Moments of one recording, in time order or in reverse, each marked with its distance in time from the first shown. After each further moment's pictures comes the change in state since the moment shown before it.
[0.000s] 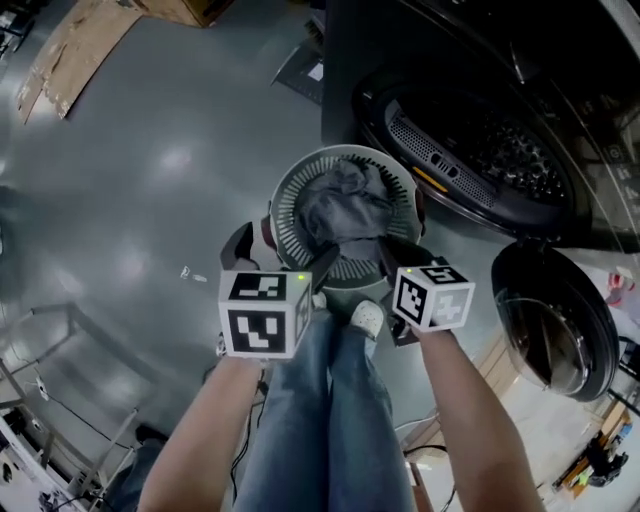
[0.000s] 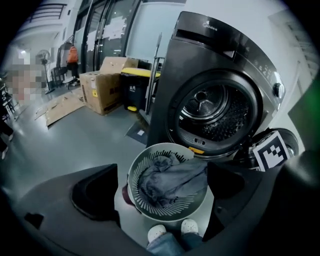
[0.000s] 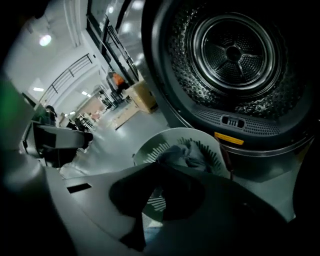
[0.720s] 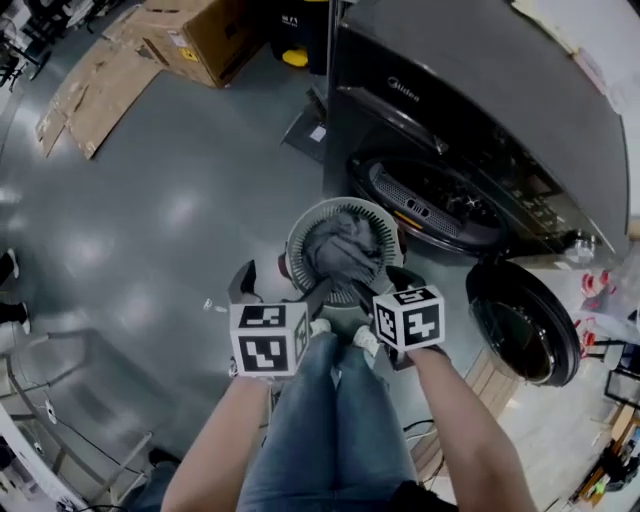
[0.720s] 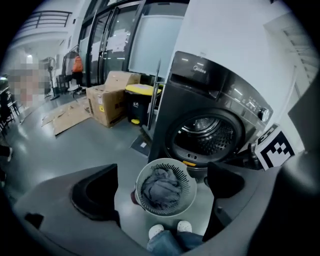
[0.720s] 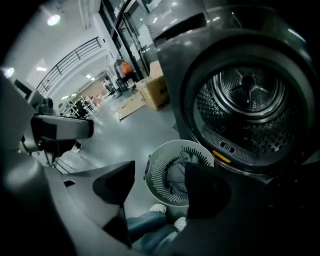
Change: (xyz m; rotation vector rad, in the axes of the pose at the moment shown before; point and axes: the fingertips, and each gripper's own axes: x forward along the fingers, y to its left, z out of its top) left arm -0.126 -0.011 0.060 -0.016 -0.065 0.020; right arm -0.102 0.088 0.057 -0.145 0.112 -0.051
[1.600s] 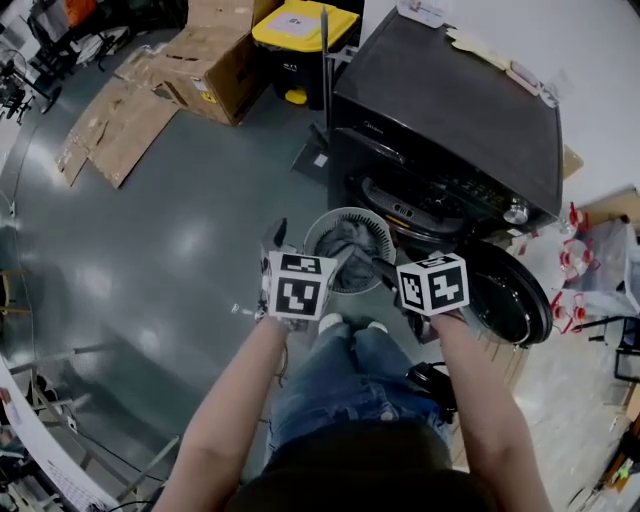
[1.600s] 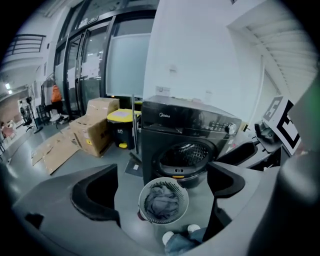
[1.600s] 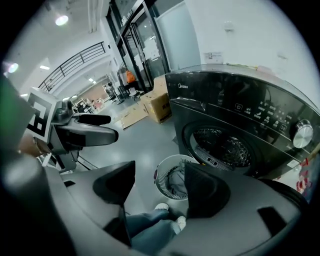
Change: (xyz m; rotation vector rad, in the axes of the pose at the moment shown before) left arm -0.133 -0.062 0.107 0.268 -0.133 -0.097; right arm -0.188 0.063 0.067 -0.013 -0.078 -0.029
